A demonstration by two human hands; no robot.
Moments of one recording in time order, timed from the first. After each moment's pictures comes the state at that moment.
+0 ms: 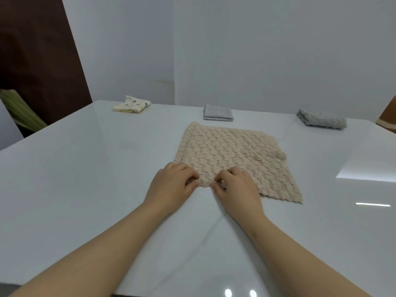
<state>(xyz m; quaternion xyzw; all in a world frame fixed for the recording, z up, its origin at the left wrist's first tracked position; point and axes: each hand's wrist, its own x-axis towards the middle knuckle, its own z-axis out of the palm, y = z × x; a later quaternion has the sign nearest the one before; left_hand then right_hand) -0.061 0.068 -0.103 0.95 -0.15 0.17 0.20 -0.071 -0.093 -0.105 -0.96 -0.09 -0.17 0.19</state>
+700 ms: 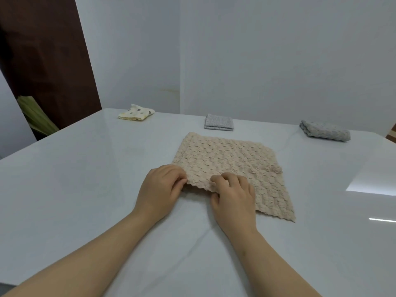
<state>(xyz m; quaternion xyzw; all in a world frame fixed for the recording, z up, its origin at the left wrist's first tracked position) -0.063 0.072 -0.103 0.89 -0.19 0.35 0.22 -0.074 -0.097 -0.107 -0.93 -0.09 -0.33 0.15</state>
